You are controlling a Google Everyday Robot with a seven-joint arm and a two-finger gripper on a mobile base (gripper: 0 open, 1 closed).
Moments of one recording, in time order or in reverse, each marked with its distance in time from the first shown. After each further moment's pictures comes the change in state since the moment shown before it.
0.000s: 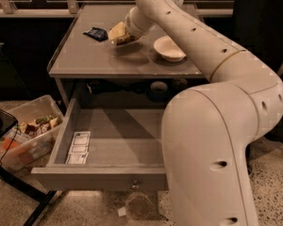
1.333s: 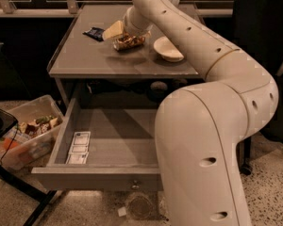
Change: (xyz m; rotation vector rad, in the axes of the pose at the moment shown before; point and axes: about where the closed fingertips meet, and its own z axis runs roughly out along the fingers) arm -0.002 -0.001 0.003 0.014 0.014 0.041
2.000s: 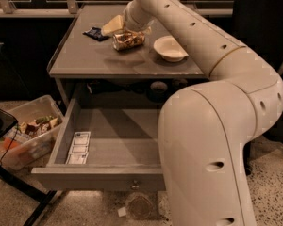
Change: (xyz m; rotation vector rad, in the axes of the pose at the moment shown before) arm -0.007 0.008 -0.019 -0.015 -0.007 0.014
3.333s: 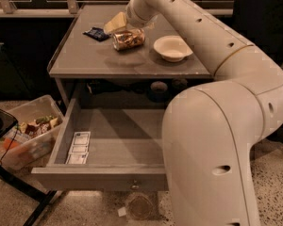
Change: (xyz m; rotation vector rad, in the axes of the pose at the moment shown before) arm -0.005 -0.003 -0.020 0.000 -0.003 -0.089
